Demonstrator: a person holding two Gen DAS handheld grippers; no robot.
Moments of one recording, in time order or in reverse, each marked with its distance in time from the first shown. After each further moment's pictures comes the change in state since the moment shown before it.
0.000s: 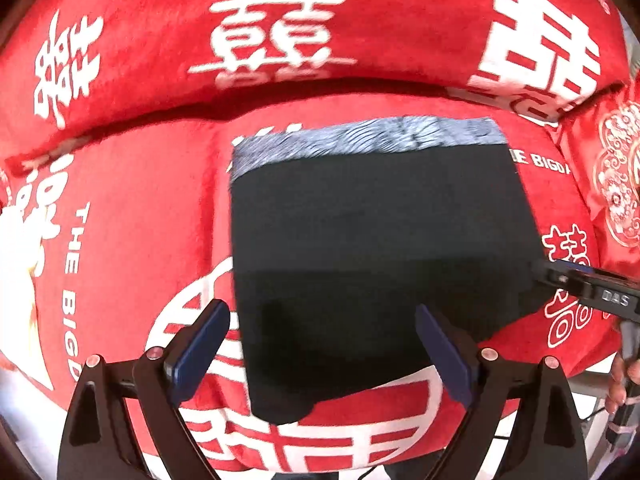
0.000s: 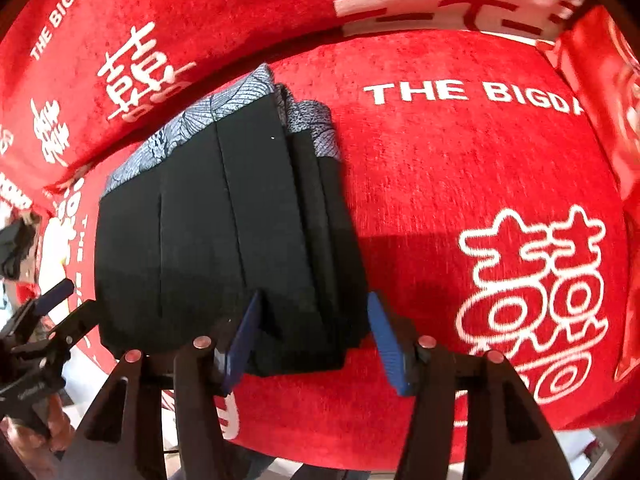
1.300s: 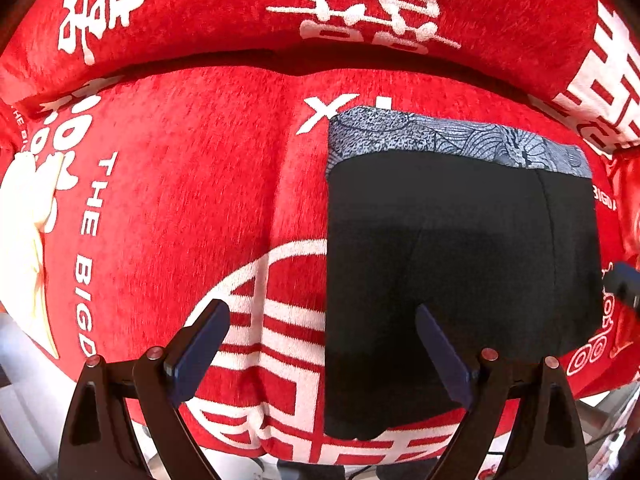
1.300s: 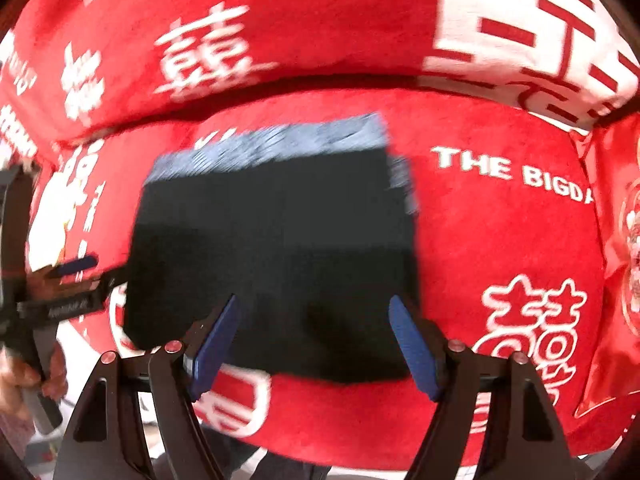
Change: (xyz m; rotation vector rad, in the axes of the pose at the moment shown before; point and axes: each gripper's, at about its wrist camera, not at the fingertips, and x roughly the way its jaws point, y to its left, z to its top) left arm 0.034 0.055 0.025 -0.152 0.133 0.077; right arm -0.019 0.043 0.043 -0.161 -0.020 -0.023
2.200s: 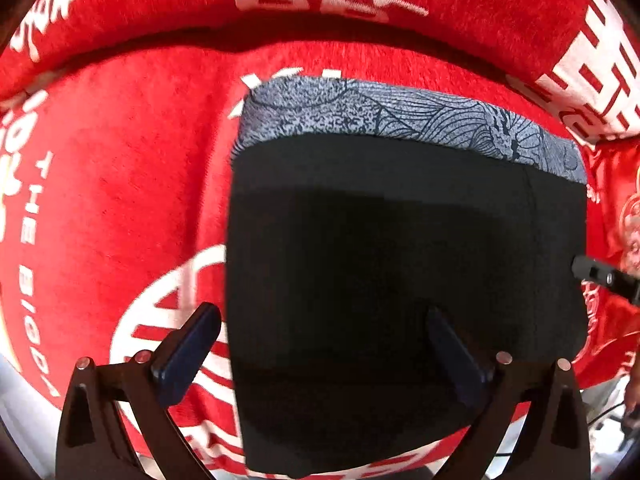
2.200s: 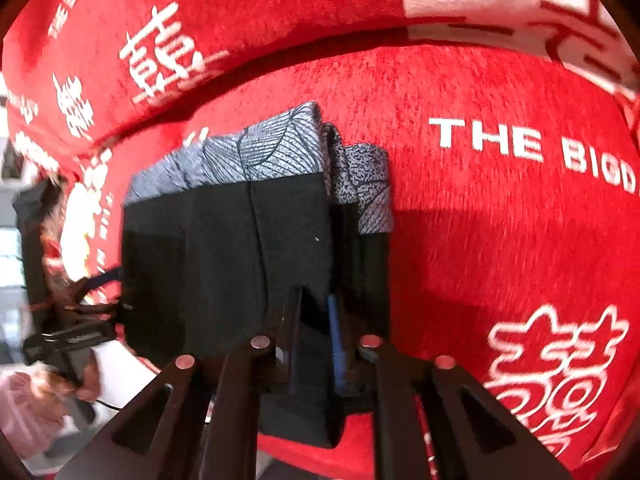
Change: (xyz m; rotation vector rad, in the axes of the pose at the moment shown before) left arm 0.039 -0.028 0.007 0.005 0.056 -0.138; right arm 0.044 -0.065 0.020 0.048 0.144 0.250
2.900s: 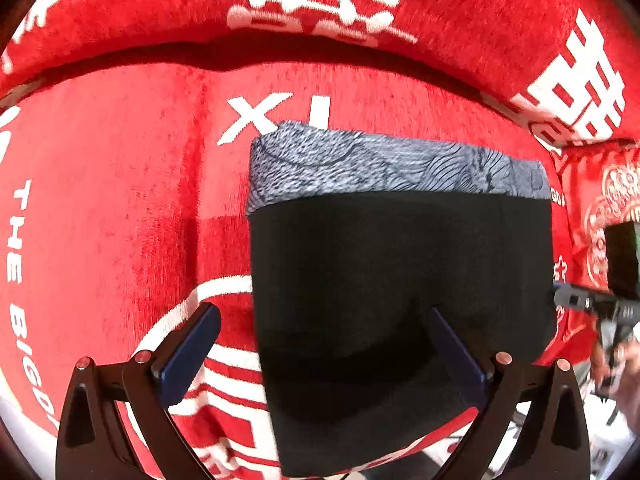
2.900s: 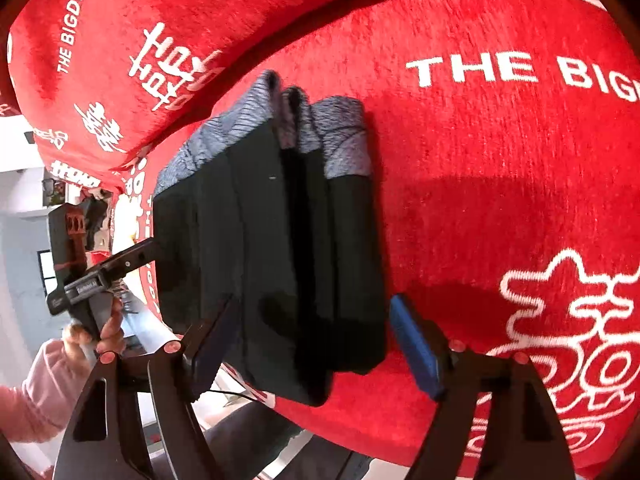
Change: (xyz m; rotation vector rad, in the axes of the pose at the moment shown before) left arm -0.015 0.024 0.025 0.073 0.015 -0.144; right arm 0.007 -0.047 -0.015 0.052 0.072 0.208
